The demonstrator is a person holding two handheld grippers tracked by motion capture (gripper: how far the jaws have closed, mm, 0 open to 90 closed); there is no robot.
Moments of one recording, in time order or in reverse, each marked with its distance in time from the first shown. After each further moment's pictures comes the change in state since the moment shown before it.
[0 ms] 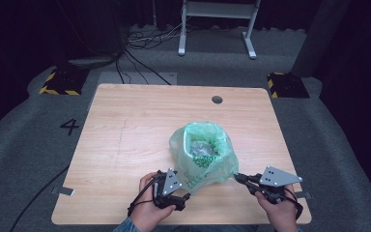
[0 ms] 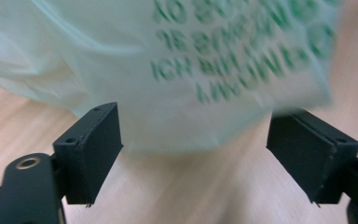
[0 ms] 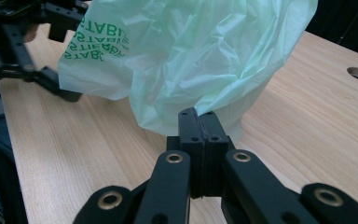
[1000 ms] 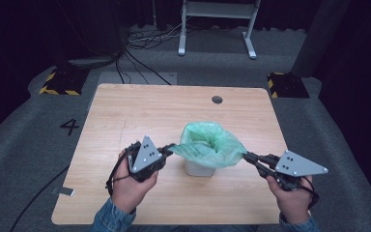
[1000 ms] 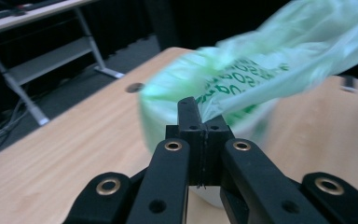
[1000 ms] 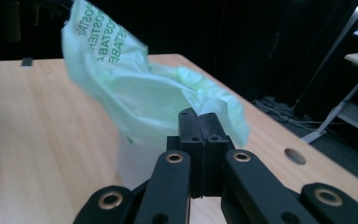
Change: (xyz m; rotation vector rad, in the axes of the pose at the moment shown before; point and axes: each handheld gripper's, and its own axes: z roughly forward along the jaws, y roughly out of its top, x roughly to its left) left arm 0.058 0.085 -0.086 -0.266 0.108 0.035; right arm -0.015 0.075 -0.034 -0.179 -0.087 -0.144
